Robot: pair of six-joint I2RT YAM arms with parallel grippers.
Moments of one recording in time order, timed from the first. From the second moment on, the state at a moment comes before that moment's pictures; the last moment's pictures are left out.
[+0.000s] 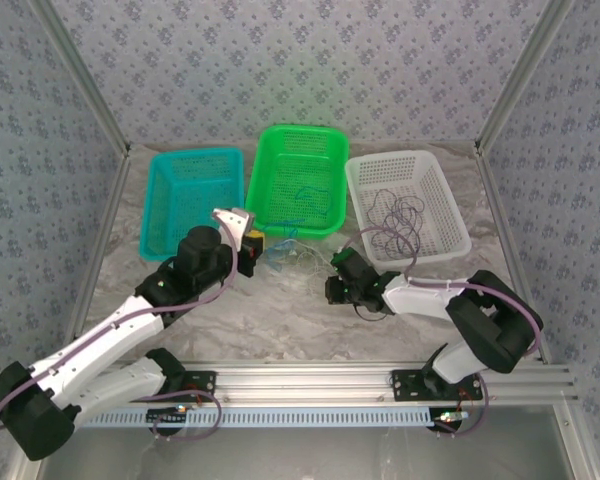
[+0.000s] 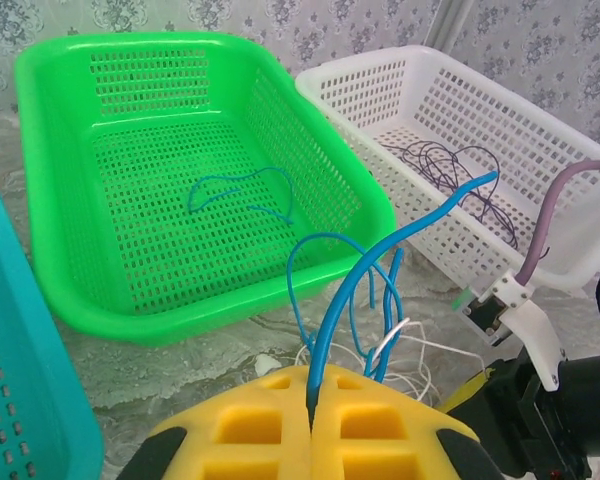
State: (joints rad) left arm -0.73 0.92 0.71 -0.16 -0.05 -0.24; right arm 0.78 1.48 0.58 -0.06 0.01 0.66
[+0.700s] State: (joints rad) left arm -0.73 1.02 0.71 -0.11 0.04 -0.31; right arm 0.90 1.20 0.60 0.01 0.05 0.54
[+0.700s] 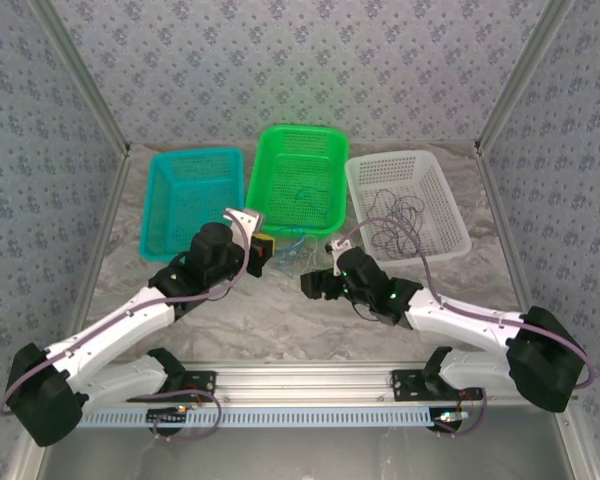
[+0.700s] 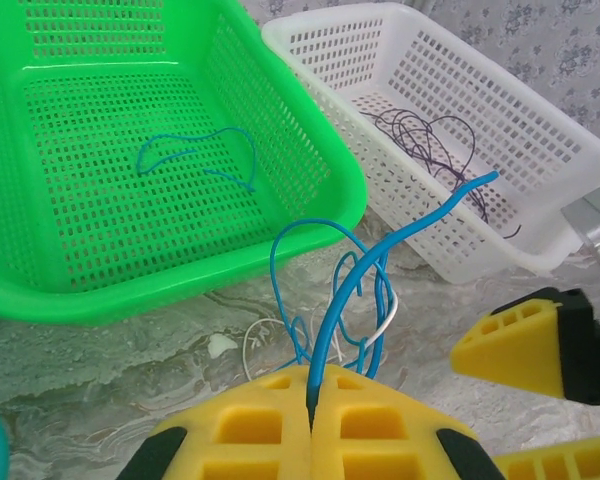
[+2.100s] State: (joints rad) left arm -0.72 0.92 0.74 -0.18 0.03 -0.34; right arm 0.83 1.53 0.60 0.12 -0.01 0.75
